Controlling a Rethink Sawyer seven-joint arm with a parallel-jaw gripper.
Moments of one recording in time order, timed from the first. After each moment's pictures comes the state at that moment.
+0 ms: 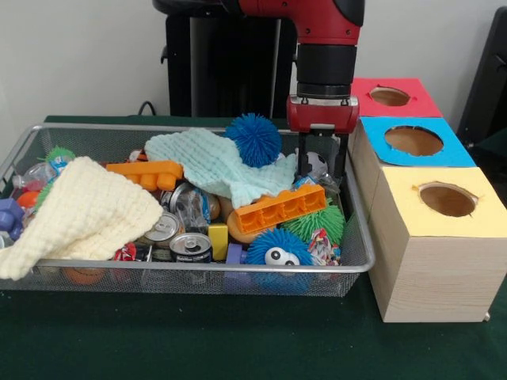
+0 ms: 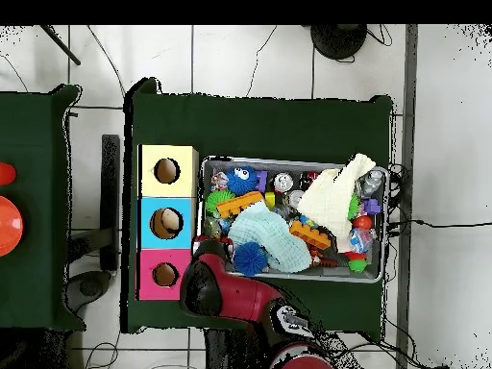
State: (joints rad) arm -0.18 -0.55 0.07 2.12 0.08 -0.35 1.58
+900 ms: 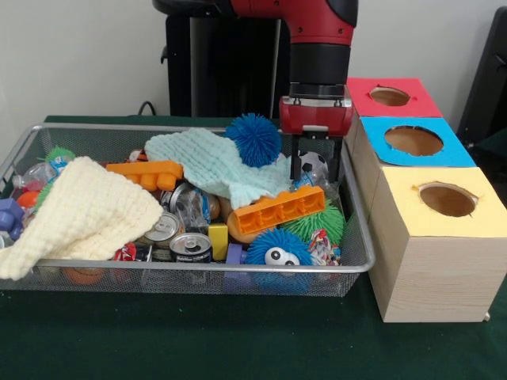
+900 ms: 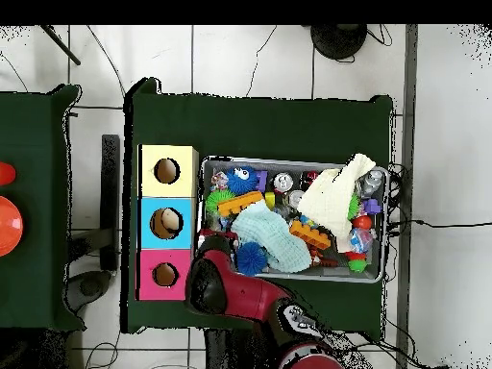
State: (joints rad) arm -0.21 -0.55 0.09 2.12 0.08 -0.43 1.58
